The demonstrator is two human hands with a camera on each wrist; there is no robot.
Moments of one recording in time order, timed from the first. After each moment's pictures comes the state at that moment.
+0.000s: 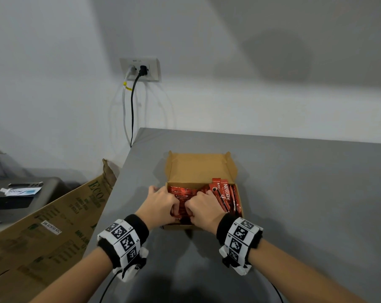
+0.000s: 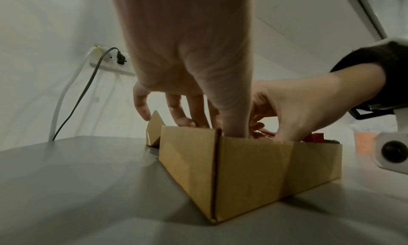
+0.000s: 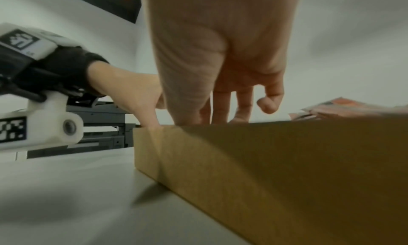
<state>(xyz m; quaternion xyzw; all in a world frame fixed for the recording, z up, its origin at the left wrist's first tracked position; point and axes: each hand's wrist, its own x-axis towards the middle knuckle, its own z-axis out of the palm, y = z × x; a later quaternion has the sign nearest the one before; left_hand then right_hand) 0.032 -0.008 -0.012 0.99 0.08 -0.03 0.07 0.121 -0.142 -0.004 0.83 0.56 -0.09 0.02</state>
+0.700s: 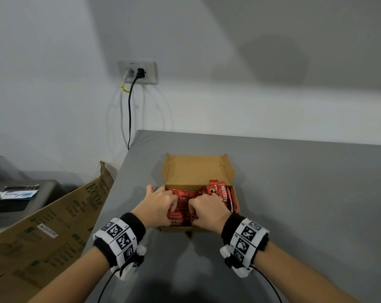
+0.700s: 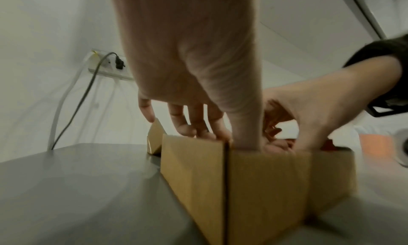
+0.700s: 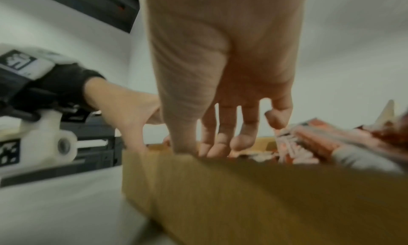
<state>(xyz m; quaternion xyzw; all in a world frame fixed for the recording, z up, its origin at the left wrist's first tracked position) 0.034 -0.005 -0.006 1.00 0.05 -0.05 0.07 0.131 -0.154 0.003 0.83 0.54 -0.12 -0.03</state>
